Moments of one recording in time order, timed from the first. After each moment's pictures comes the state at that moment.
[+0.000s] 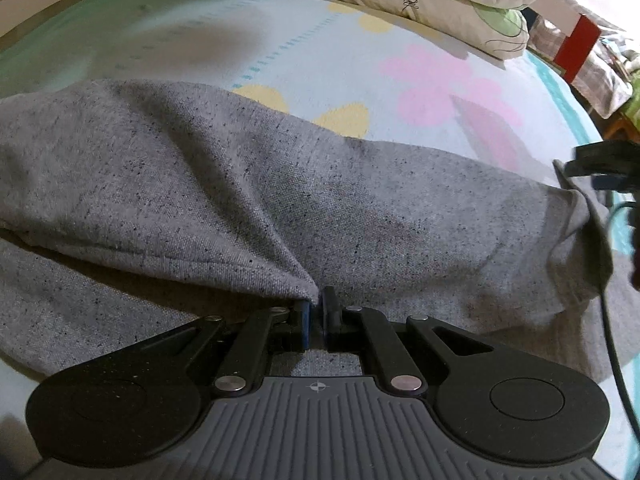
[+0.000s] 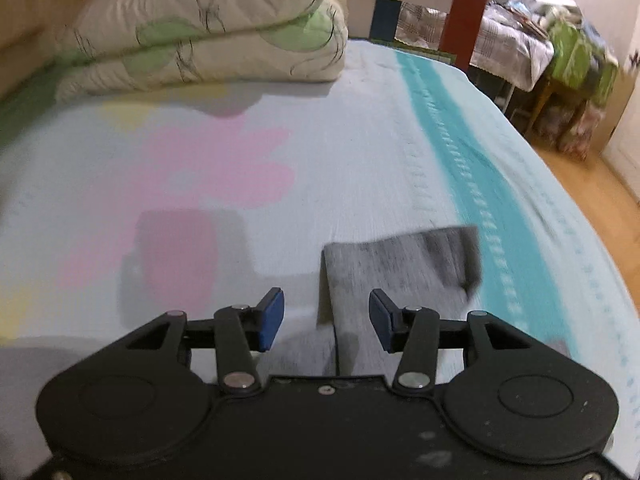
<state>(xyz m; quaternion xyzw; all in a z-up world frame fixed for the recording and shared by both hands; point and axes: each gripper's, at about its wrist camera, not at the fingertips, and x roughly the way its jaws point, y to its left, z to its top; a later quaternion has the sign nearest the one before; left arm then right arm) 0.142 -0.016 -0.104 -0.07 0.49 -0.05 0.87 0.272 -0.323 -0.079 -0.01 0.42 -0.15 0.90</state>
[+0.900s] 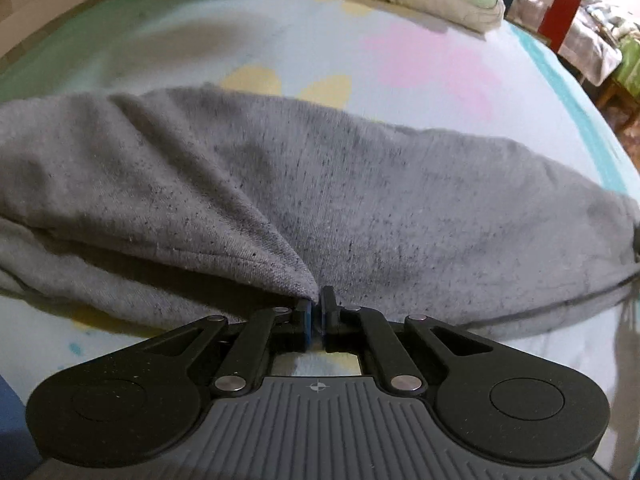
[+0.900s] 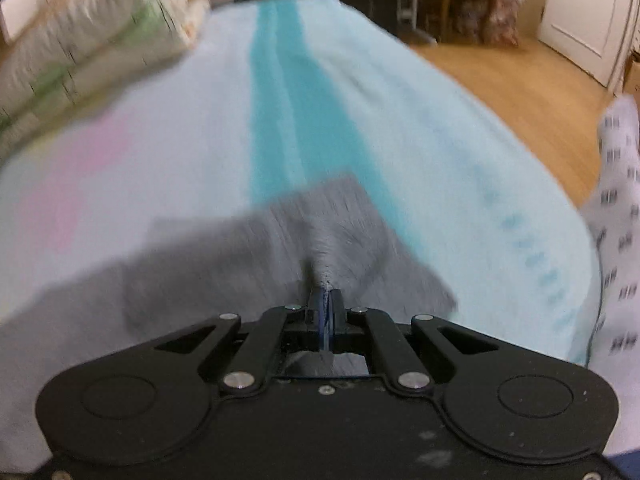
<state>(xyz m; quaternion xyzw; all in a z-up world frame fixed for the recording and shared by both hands) 0.102 -0.030 -0.106 -0.02 0.49 -0.06 0.87 0.104 -0.480 -0.089 0.15 0.44 -0.22 0.86</state>
